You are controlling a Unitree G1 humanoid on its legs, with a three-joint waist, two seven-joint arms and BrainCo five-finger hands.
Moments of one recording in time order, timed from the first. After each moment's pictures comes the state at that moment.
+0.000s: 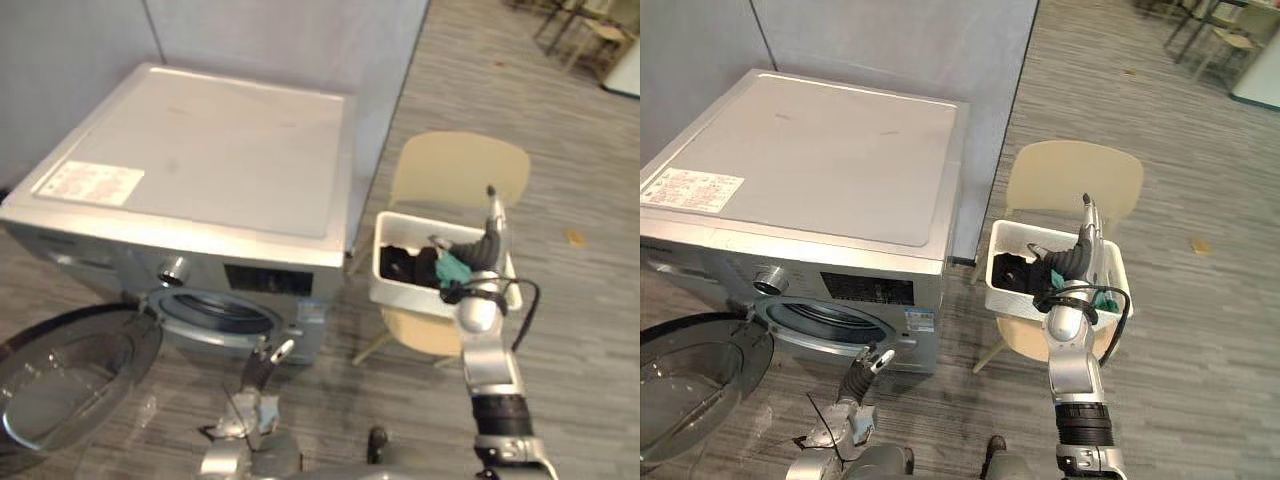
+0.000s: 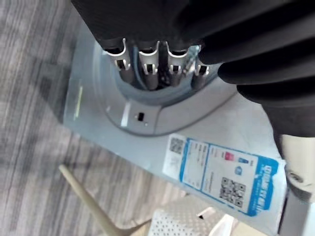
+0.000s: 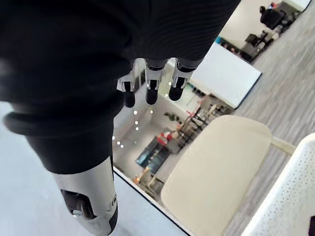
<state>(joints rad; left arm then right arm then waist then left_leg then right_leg) 0.16 0.07 -0.10 0.46 -0.18 -0.09 0.10 -0.21 -0.08 -0.10 0.03 -0.52 0.08 -0.36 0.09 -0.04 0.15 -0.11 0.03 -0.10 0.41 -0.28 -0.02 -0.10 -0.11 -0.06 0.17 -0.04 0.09</state>
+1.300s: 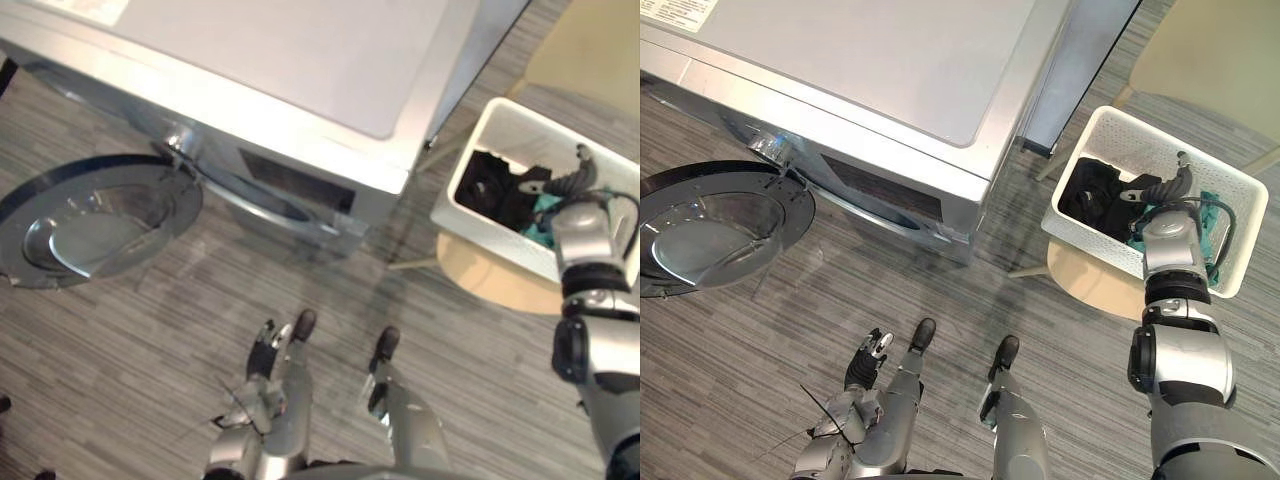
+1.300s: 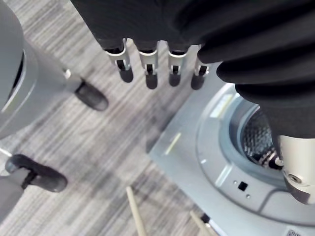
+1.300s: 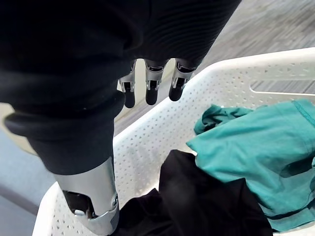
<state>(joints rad) 0.12 0.04 -0.11 0.41 -0.38 -0.10 0.09 -0.92 -0.62 -0.24 0.97 -0.31 0.16 -0.19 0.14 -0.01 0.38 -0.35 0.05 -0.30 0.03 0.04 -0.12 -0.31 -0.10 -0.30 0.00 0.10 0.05</state>
